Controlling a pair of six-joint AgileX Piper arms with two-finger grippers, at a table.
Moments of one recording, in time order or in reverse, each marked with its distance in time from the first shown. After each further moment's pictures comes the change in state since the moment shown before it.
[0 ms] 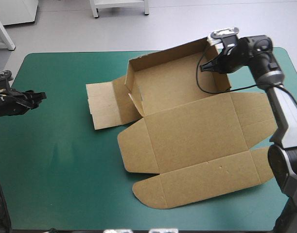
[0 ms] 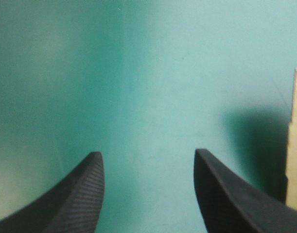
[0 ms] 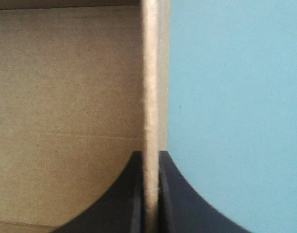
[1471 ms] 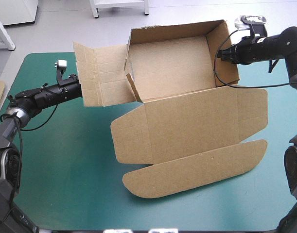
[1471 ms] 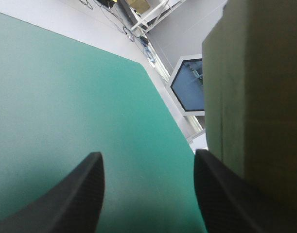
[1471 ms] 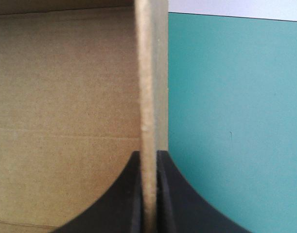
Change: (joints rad) left arm -0.224 0.322 0.000 -1.224 0.439 0.796; right arm -0.201 -0.054 0.000 0.486 0.050 -0.225
